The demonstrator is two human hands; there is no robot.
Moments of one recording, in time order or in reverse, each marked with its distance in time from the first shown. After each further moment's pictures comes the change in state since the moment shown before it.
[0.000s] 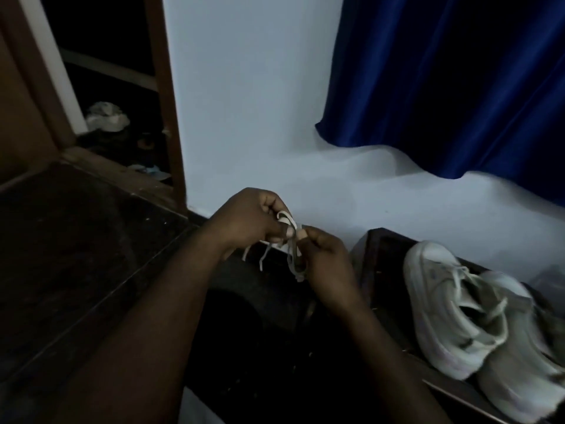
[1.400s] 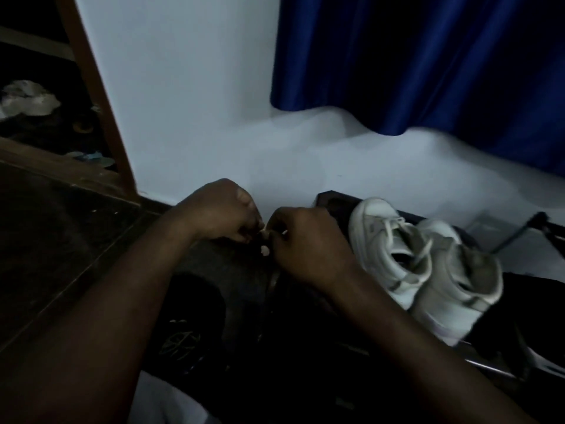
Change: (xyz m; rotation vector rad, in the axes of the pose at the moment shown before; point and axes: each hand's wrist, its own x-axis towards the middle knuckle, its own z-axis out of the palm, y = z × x) left_hand -0.007 0.018 0.056 0.290 -0.081 -0.203; right_hand -0.023 -0.003 -0.065 -0.835 -0.064 -0.255
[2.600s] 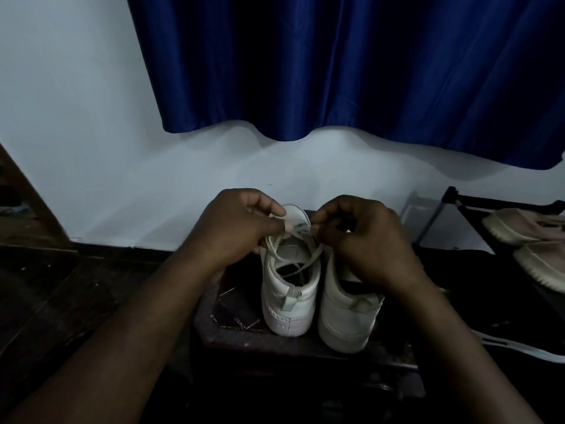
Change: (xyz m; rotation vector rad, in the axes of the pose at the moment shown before) left_hand 0.012 0.118 0.148 -0.202 -0.019 0.240; right_hand -0.077 0.160 -0.128 0.445 0.247 0.358
